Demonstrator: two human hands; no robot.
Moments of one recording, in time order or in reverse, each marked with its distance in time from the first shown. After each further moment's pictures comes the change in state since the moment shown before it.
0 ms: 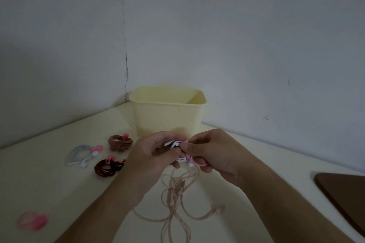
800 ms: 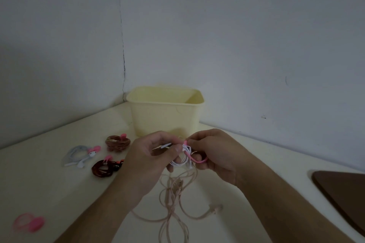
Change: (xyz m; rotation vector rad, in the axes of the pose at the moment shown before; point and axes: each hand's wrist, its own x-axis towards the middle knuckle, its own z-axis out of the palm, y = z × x) left_hand 0.001 -0.004 0.004 0.017 0.064 0.028; right_hand 0.002 -0.003 0.002 0.161 0.090 0.129
